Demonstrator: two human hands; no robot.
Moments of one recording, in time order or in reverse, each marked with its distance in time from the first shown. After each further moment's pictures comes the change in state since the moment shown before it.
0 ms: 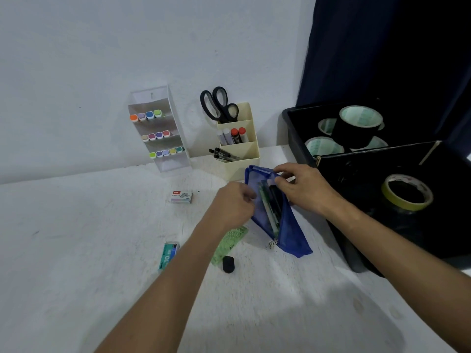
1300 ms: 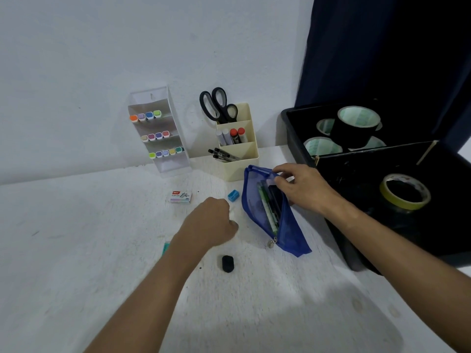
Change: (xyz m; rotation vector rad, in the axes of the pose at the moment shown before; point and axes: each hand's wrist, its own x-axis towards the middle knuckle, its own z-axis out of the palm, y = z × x) left_hand -0.018 -0.027 -0.011 0.516 -0.115 -0.098; right_hand -0.003 -0.004 -0.003 -0.012 -0.034 0.004
